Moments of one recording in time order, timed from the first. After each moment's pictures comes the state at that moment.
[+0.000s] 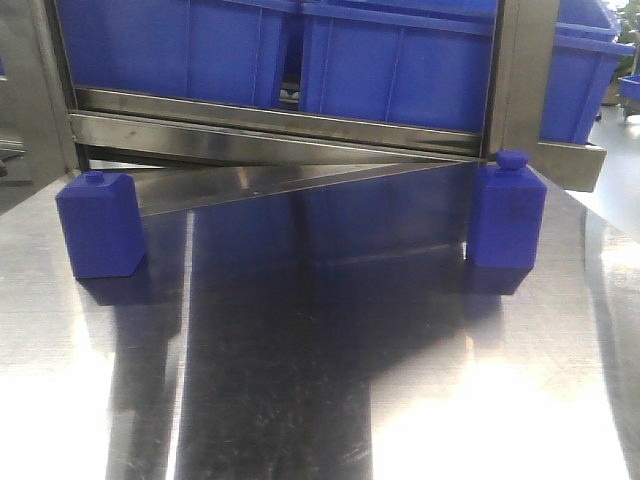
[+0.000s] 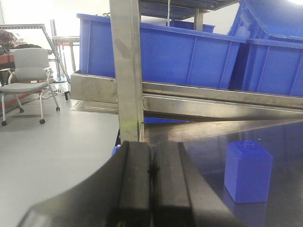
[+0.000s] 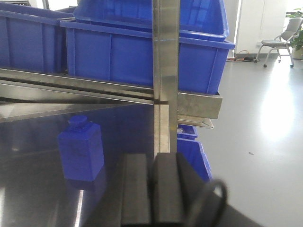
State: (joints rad) left arm -0.02 -0.01 0.01 0.01 0.00 0.00; right arm 0.06 -0.01 0.03 -0.05 0.02 0.12
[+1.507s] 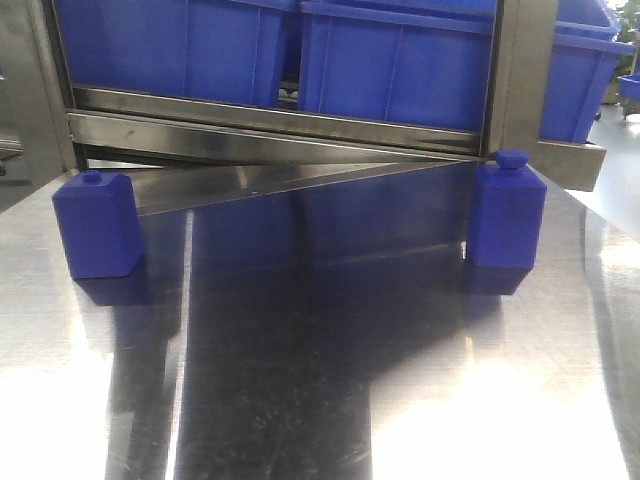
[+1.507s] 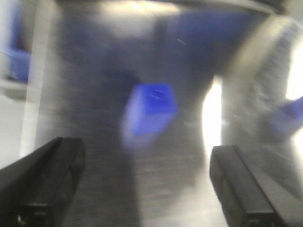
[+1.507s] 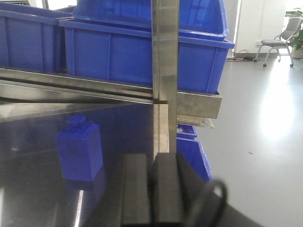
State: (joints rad) left arm -0.02 0.90 -0.87 -0.47 0.80 0.21; right arm 0.06 -0.01 0.03 -0.05 0.02 0.12
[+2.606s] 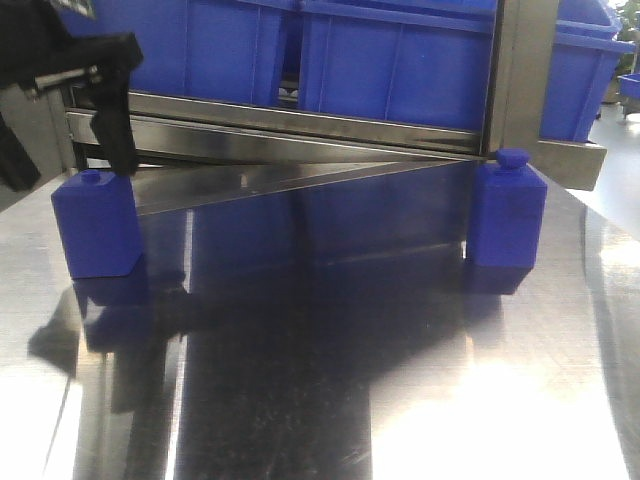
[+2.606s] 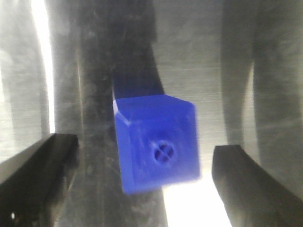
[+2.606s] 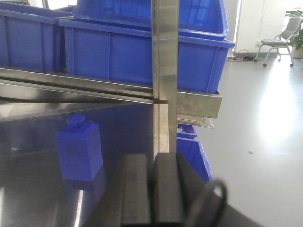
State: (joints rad) left arm -0.25 1.72 -1.36 -0.16 0.98 -0.18; right arm 0.06 -0.01 0.03 -0.05 0.02 0.12
